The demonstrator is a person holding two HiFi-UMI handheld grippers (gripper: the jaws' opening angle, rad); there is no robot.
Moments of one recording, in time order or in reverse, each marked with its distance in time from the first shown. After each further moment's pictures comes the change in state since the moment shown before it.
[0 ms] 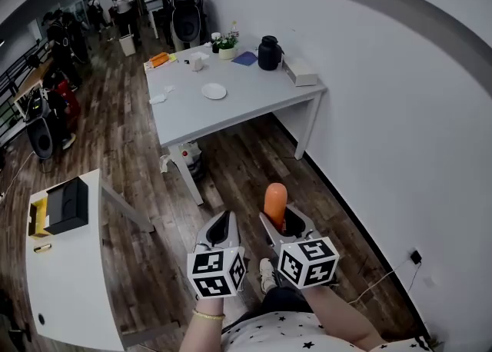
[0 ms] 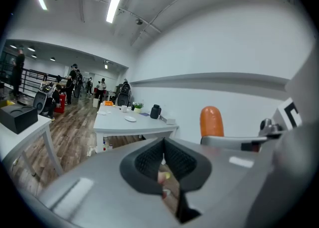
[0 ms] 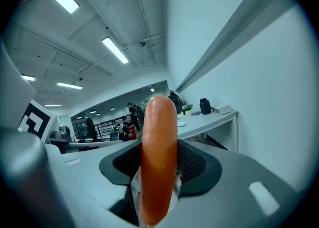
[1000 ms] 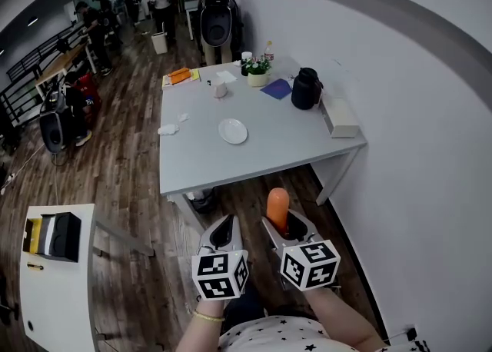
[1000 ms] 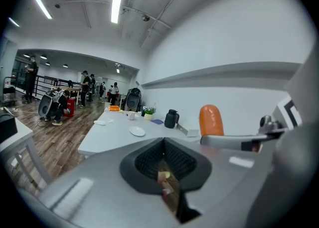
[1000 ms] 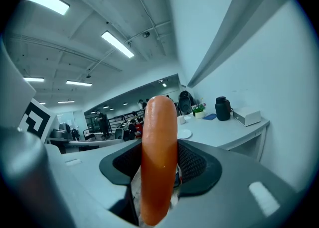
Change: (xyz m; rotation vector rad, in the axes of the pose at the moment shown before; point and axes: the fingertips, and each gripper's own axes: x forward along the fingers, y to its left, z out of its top) left arm 0.246 0.068 0.098 -0.027 -0.036 0.167; right arm 0.244 -0.115 0.108 -0.072 0.056 0.169
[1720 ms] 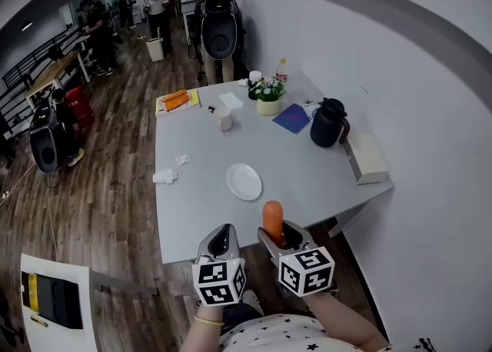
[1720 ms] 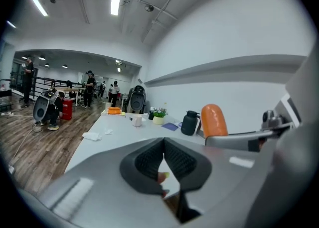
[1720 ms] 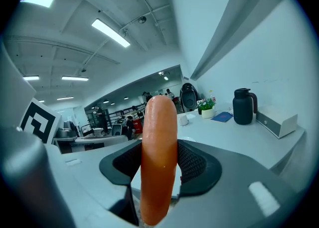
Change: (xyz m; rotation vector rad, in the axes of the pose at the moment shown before) left arm 0.226 0.127 0.063 0.009 0.021 0.030; right arm 0.246 -0.067 0.054 -0.016 0.085 0.029
